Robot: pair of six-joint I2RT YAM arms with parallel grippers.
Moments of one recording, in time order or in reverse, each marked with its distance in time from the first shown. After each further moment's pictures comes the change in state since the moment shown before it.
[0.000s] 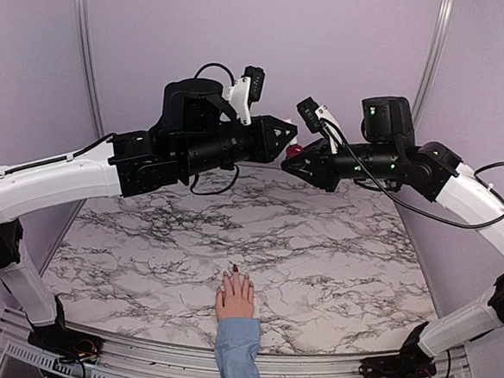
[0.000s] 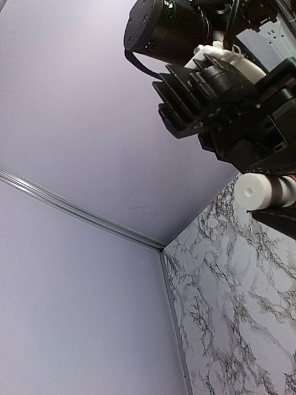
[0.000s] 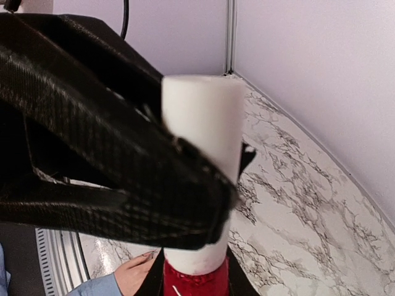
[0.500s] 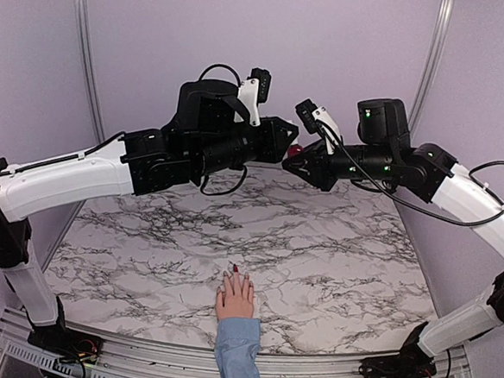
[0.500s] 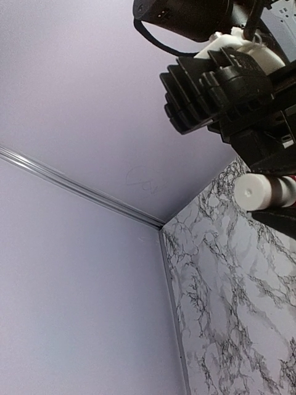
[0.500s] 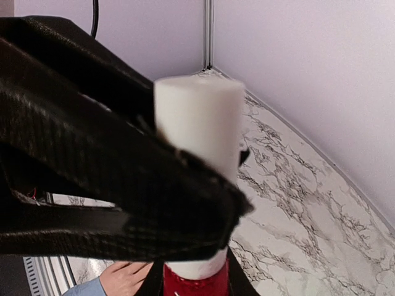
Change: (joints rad) left arm -0.012 0.050 0.060 -0.037 -0.093 0.021; right arm 0.002 0.013 -0.014 0.020 0.083 0.011
